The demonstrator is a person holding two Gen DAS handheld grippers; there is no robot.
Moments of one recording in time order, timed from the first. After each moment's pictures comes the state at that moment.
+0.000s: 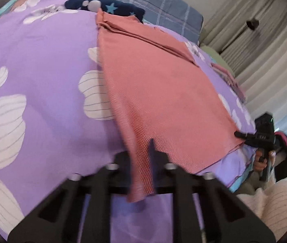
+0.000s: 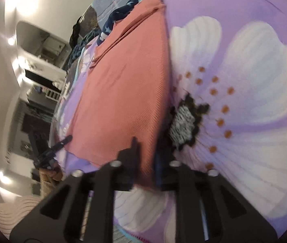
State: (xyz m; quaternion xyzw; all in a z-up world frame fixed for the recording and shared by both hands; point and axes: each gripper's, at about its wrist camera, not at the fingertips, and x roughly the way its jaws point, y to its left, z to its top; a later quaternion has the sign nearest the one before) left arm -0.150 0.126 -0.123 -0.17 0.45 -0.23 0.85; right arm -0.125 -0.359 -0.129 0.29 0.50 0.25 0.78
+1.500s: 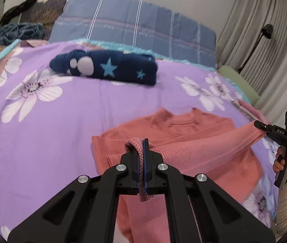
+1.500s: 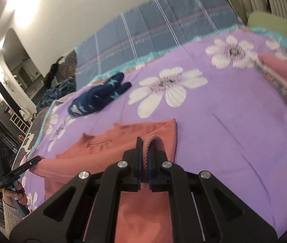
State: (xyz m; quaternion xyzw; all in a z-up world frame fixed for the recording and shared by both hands) left arm 0.091 0.095 -0.053 -0.09 0.39 -0.16 0.90; right arm 0.098 -0.337 -0.036 0.19 0.36 0.10 0.91
